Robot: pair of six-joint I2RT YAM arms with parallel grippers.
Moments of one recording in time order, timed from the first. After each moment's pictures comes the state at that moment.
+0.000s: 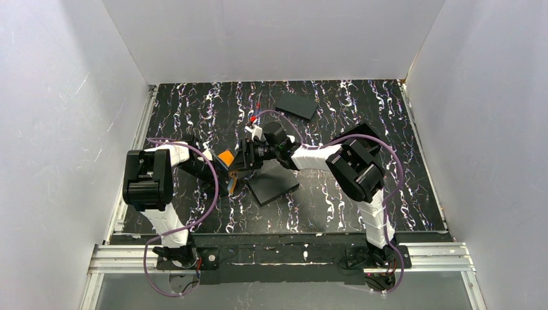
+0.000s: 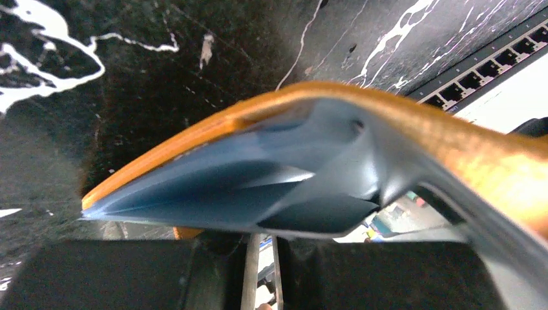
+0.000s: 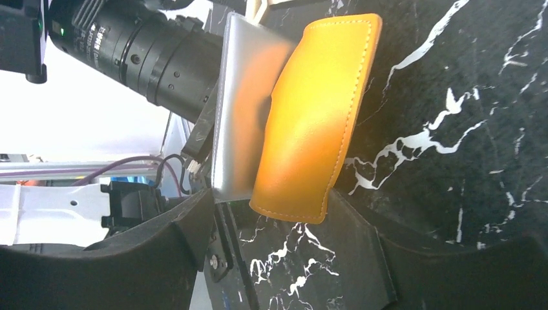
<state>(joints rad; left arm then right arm) 0.00 1.79 0.93 -0.78 0.61 -0.29 0.83 2.12 1.33 0.37 -0.68 0.81</state>
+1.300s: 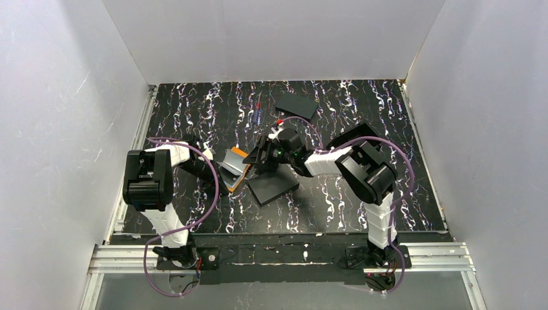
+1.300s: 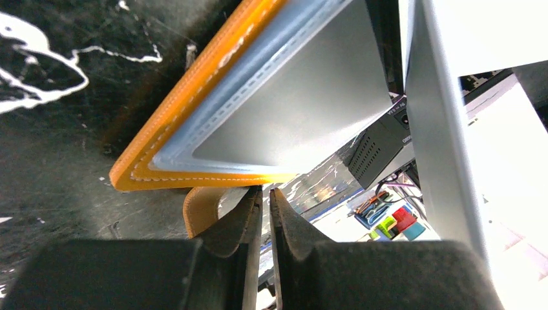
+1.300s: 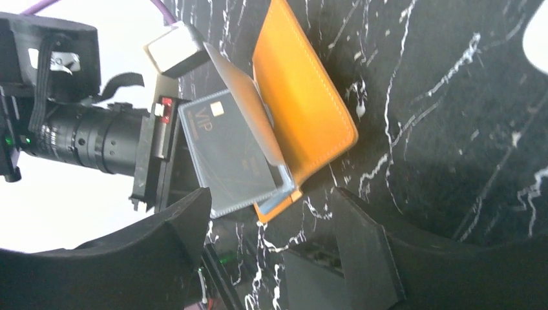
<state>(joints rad) 0.00 1.78 0.93 -0.77 0.61 -0.29 0.77 2.00 1.08 0.44 -0.39 1.00</state>
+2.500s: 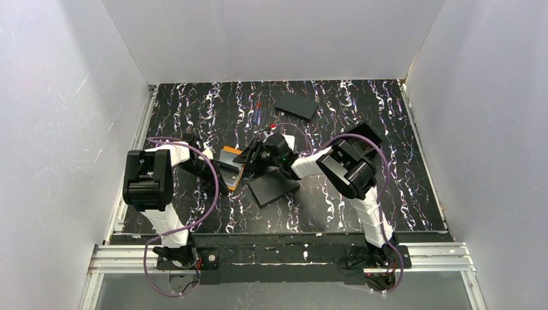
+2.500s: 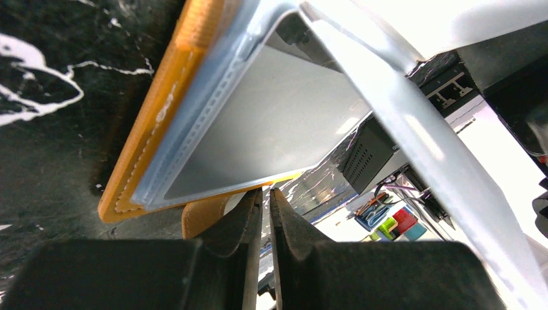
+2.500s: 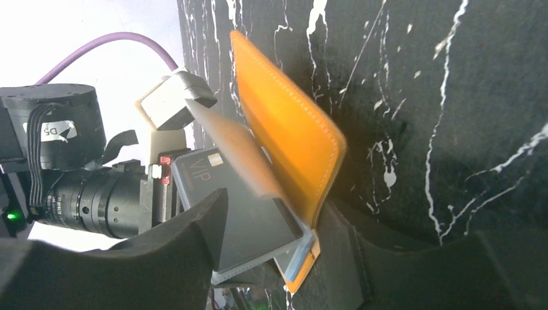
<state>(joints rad) 0.00 1.78 0.93 -0.76 0.62 -0.29 0.84 2.20 1.21 0.58 -0.29 1.23</state>
